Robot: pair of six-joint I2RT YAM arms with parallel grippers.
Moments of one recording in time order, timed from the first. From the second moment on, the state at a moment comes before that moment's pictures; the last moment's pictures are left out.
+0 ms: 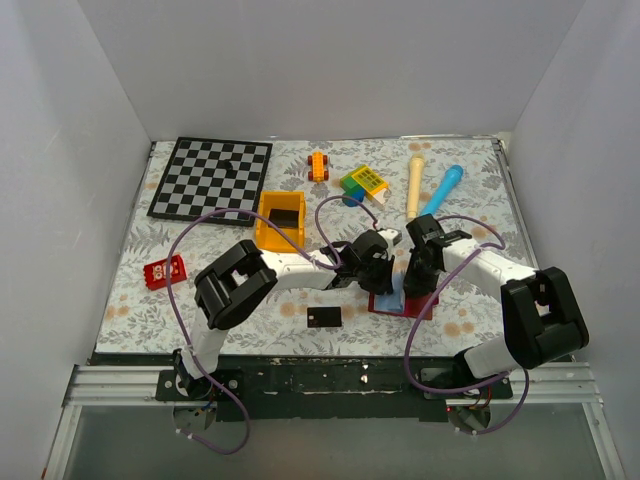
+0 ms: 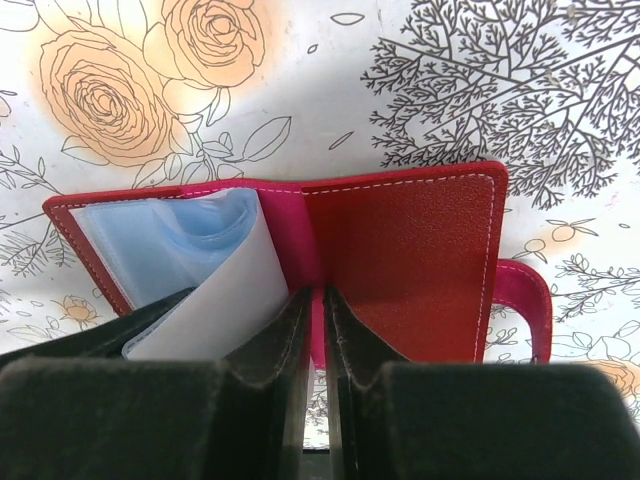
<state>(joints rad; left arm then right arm) -1.02 2.04 1.28 0.01 0.16 -0.54 0.40 1.45 0.79 -0.69 0.00 0.70</state>
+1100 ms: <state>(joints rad) -1.03 2.09 1.27 0.13 0.23 -0.57 0.37 1.28 0.88 -0.79 -0.07 0.65</state>
